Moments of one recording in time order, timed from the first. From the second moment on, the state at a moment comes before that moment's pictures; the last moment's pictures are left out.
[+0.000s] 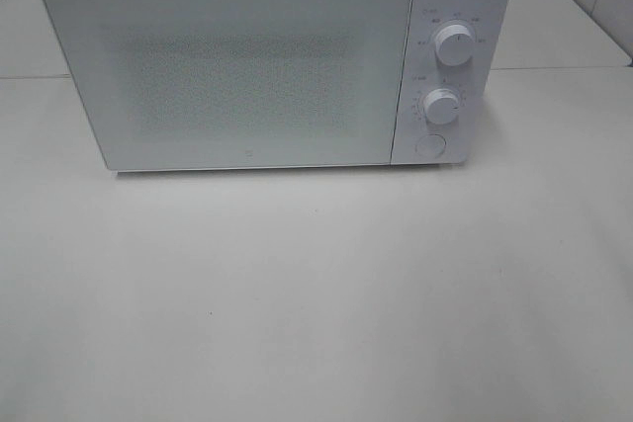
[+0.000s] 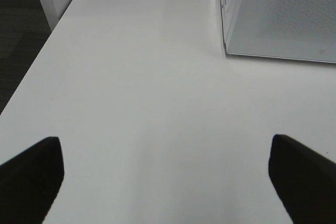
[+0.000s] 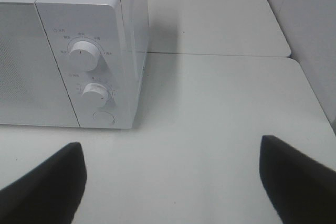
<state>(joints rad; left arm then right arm) 0.05 0.00 -0.51 0.00 1.08 -0.04 0.08 0.61 -0.57 -0.11 0.41 0.02</state>
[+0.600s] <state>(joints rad) 0.05 0.00 -0.51 0.00 1.08 -0.04 0.08 0.85 -0.41 -0.18 -0.15 0.17</state>
